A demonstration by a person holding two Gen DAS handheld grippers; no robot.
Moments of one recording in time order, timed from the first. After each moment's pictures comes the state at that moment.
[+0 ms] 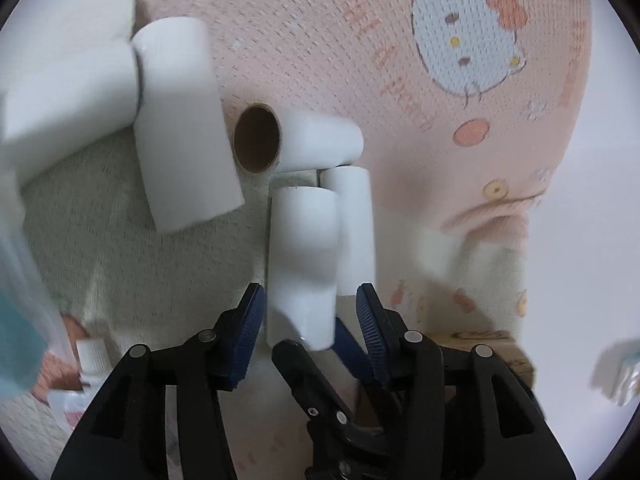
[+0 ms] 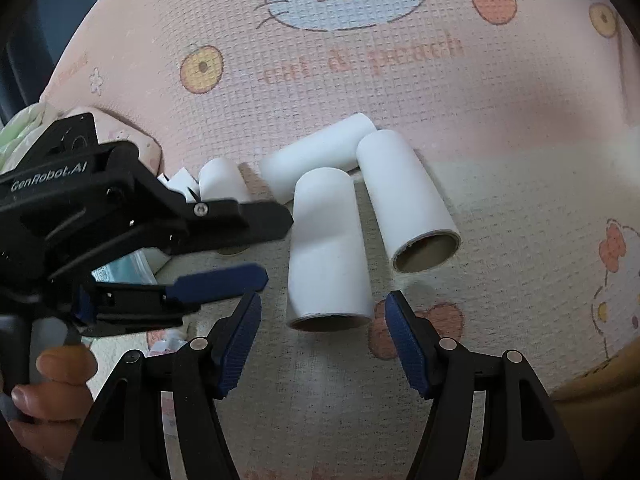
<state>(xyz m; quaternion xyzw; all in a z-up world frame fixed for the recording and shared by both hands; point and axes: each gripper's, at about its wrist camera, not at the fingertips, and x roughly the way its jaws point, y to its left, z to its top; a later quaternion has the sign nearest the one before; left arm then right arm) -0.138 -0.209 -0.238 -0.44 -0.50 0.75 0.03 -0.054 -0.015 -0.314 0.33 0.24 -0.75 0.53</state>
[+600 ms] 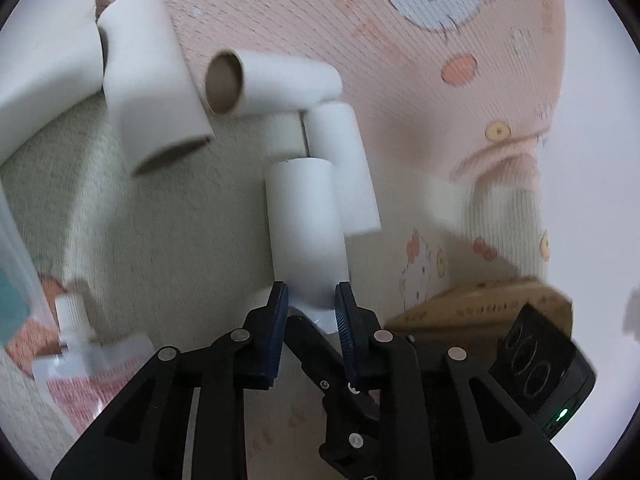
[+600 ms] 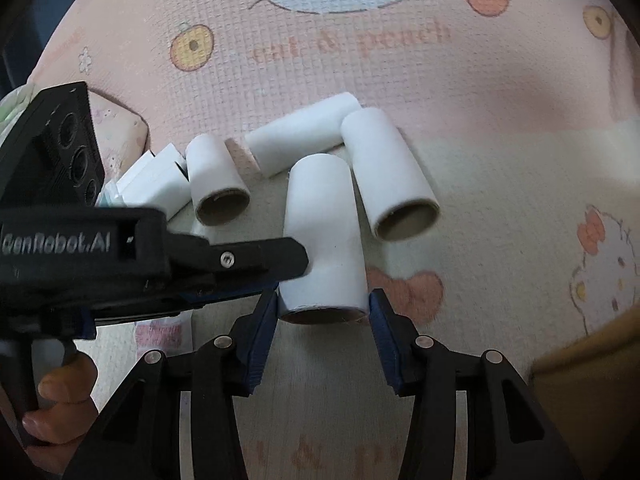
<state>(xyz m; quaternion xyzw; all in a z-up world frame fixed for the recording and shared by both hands) -0.116 -0.177 -0.235 -0.47 -0.43 0.77 0.07 -0.046 -0.002 -0.313 0.35 0.28 -0.75 0.49</state>
